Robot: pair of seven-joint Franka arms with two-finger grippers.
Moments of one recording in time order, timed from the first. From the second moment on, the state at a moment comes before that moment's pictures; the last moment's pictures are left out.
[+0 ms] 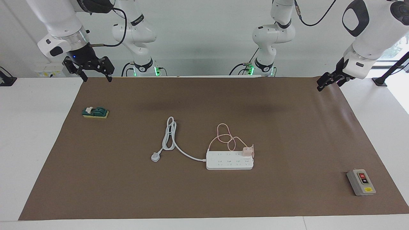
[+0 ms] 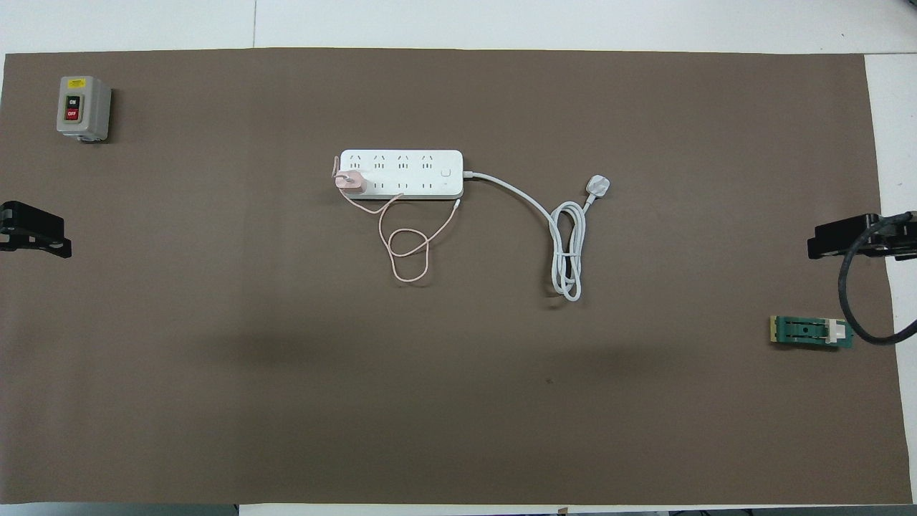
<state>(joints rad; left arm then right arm) 0.03 -0.01 0.01 -1.64 0.05 1.50 -0.10 -0.03 -0.12 -0.01 -1.70 0.01 1.55 0.01</state>
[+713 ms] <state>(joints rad) 0.01 -0.01 0.05 -1.64 0.00 1.52 -0.10 -0.03 -0.12 -0.01 -1.70 0.01 1.55 0.01</state>
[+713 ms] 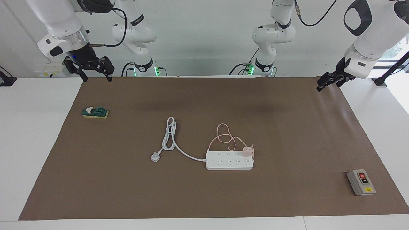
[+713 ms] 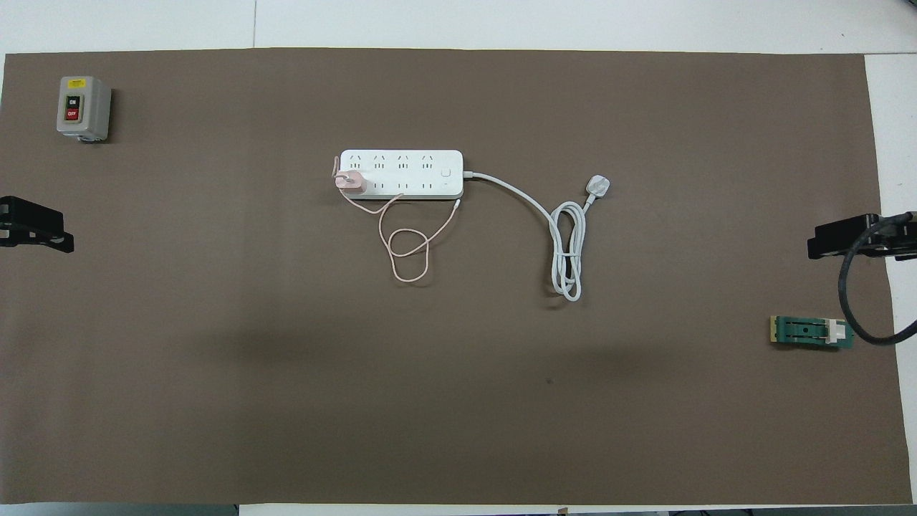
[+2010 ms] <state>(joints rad) 0.00 -0.01 0.05 -1.63 -0.05 1.52 -0.01 -0.03 -0.12 -0.01 -1.70 0.01 1.55 0.01</state>
